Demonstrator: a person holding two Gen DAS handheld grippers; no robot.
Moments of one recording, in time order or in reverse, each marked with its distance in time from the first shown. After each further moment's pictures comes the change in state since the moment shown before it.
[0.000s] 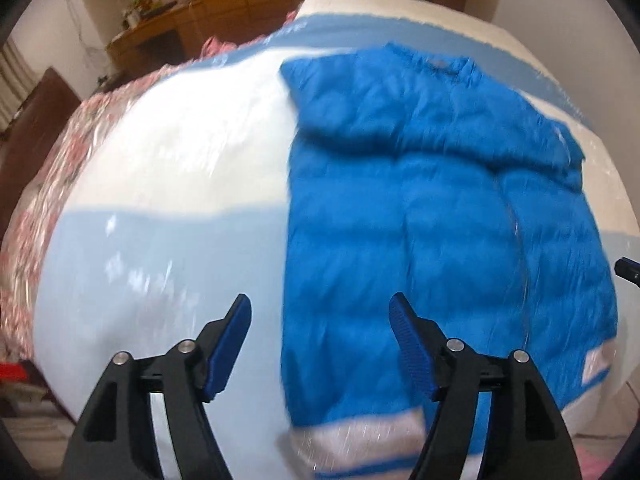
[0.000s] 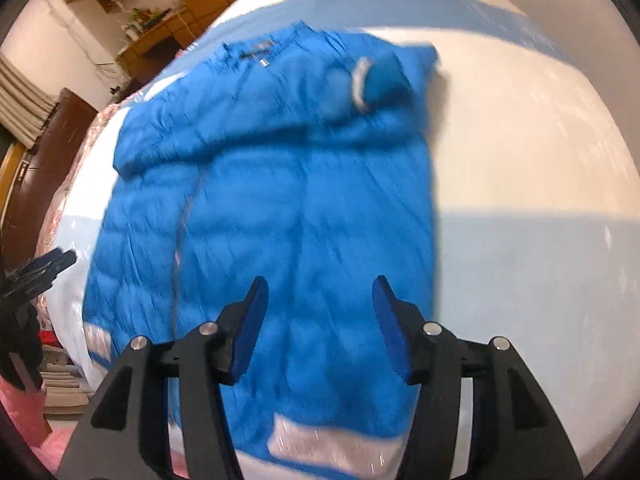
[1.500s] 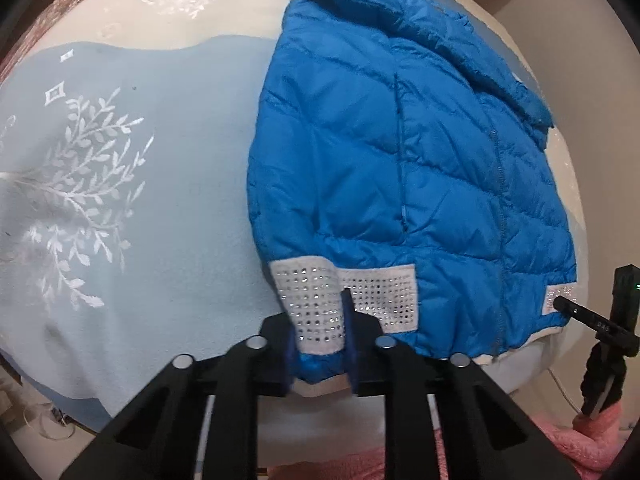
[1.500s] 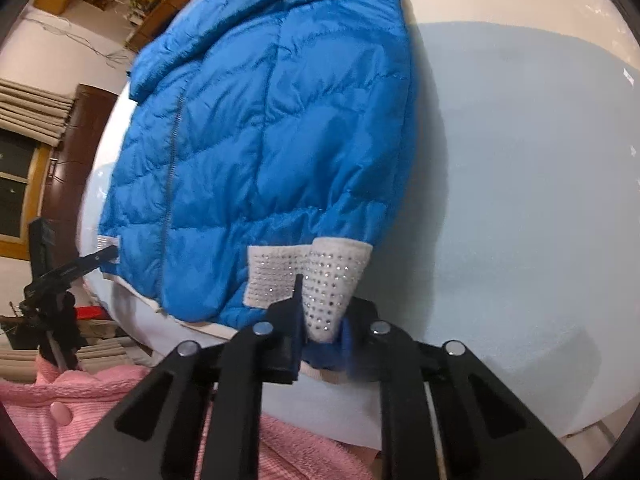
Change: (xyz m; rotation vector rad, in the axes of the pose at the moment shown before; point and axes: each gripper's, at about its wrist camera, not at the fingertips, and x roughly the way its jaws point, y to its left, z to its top) left arm 0.038 0.022 -0.093 -0.155 0.194 -0.313; right arm 0.004 -0.042 -0.094 0.061 0.172 0.217
